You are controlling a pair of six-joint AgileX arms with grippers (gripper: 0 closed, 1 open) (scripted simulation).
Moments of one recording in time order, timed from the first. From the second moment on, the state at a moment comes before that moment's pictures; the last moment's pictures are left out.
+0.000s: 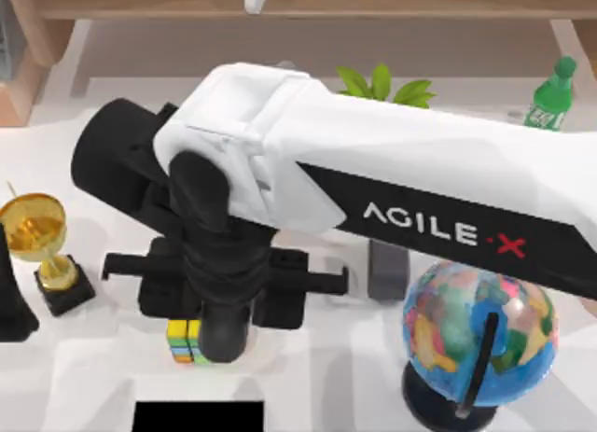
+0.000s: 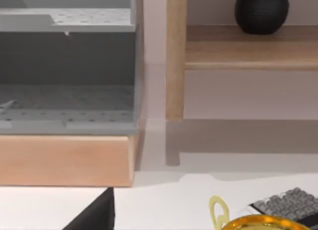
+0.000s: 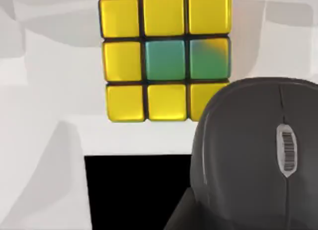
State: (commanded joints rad) left arm 0.00 0.00 0.00 0.00 0.00 0.00; right arm 1.07 2.14 1.90 -1.19 0.10 1.14
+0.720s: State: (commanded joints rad) left arm 0.00 0.00 0.00 0.00 0.00 0.00; right arm 1.28 2.27 1.82 -1.10 0.10 1.27
